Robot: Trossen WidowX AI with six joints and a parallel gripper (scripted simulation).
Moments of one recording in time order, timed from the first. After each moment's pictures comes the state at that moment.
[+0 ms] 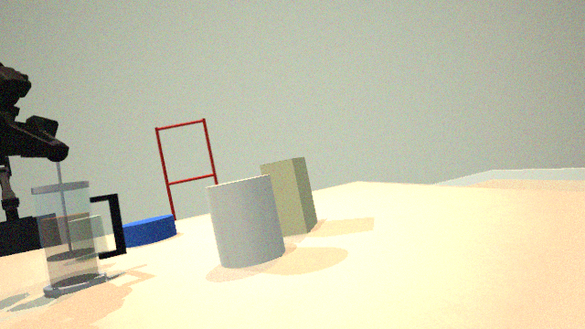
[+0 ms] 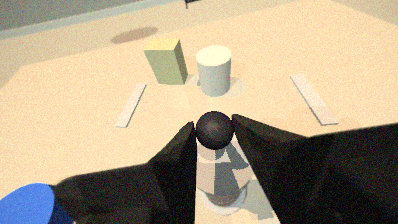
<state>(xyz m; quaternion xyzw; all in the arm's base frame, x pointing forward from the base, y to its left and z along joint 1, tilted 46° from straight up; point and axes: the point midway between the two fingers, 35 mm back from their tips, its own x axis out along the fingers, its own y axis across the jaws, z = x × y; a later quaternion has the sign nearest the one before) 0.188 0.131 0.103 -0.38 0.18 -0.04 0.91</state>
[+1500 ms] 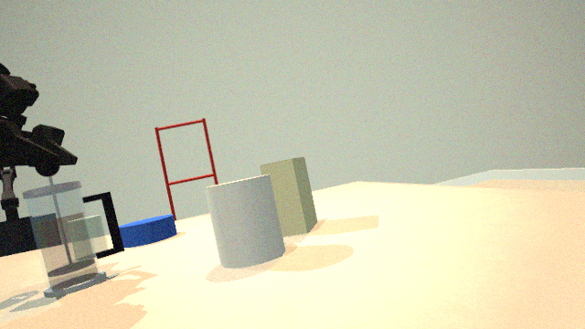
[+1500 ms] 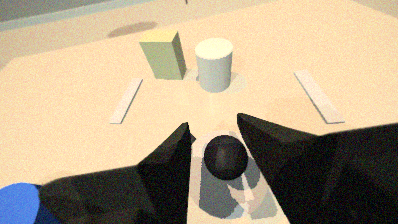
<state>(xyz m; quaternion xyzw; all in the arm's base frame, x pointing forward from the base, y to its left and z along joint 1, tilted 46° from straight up) 0.197 0.122 0.094 -0.39 0.19 -0.04 0.90</state>
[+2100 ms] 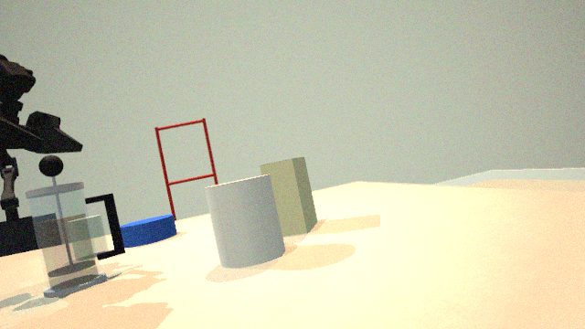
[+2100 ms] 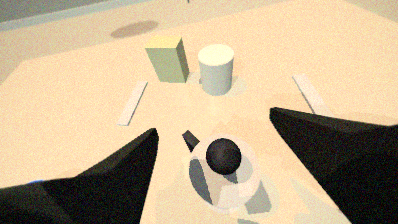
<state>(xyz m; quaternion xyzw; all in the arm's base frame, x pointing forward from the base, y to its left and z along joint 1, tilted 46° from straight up) 0.191 0.137 0.107 -0.38 0.19 -0.04 0.90</state>
